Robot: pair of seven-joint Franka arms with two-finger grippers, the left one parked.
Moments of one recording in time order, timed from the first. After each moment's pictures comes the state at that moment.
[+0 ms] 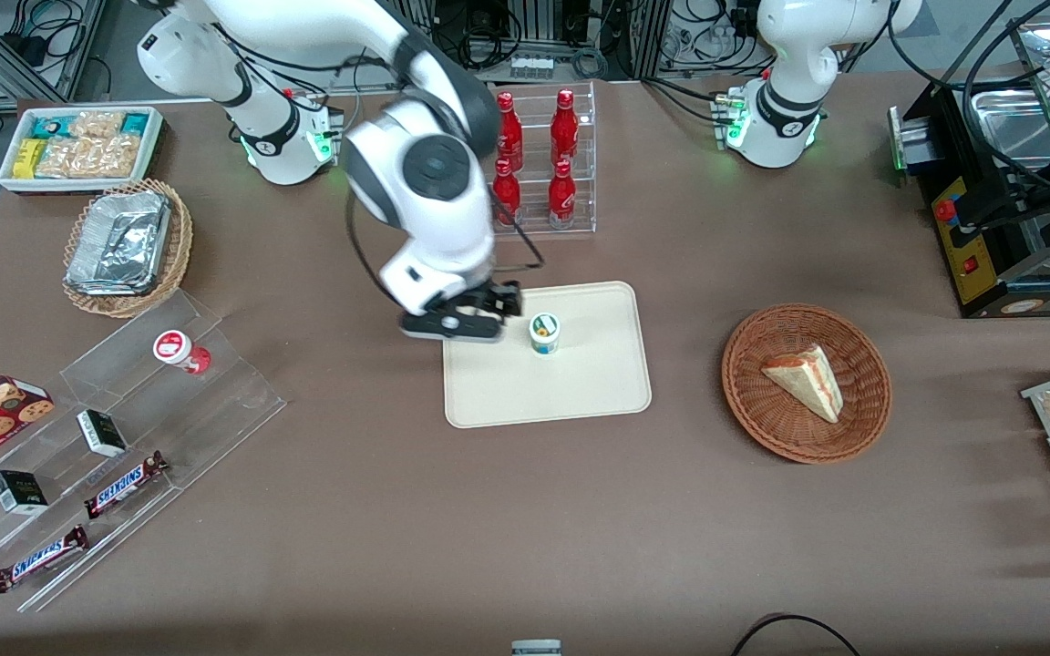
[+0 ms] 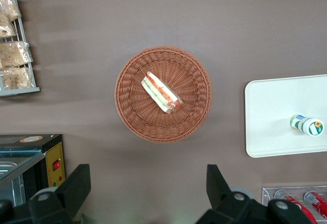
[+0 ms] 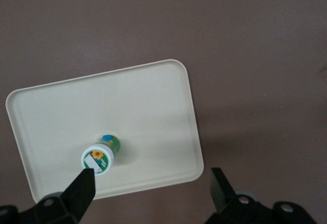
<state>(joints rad) 0.81 0.34 -0.15 -1.52 0.03 1.85 0.81</state>
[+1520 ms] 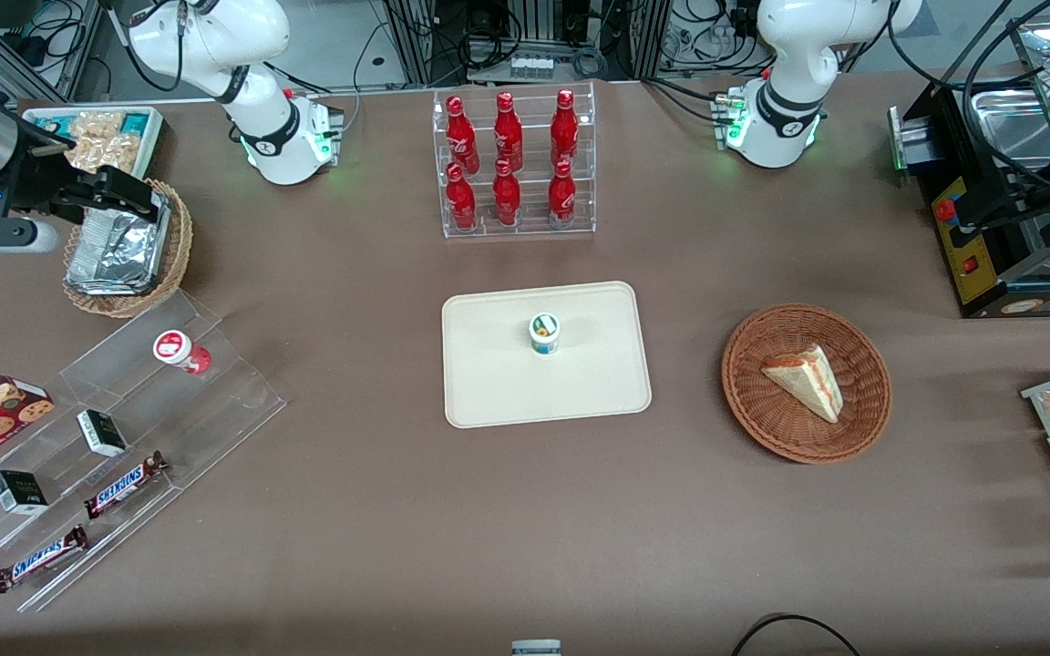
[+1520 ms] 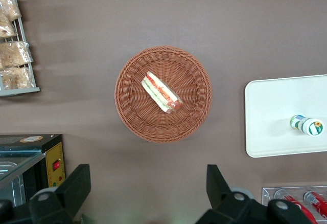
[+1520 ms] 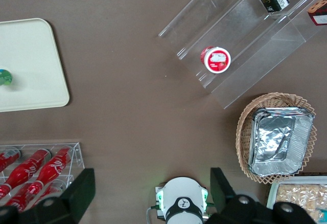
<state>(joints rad) 0.12 -0.14 -0.07 -1.65 0.03 1.34 0.10</state>
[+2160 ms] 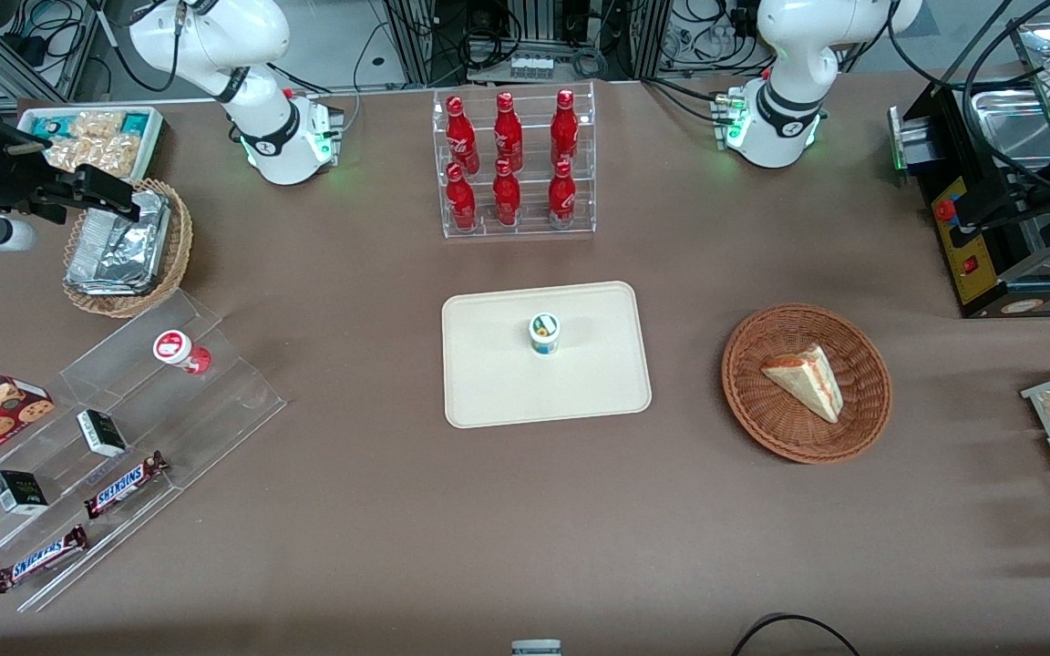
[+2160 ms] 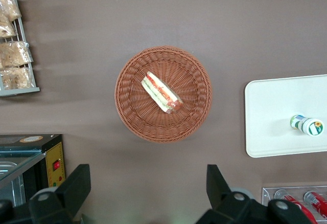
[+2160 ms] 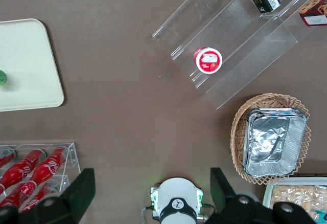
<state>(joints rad) 0.06 -0.14 -0.04 -1.66 0.03 1.34 0.07</state>
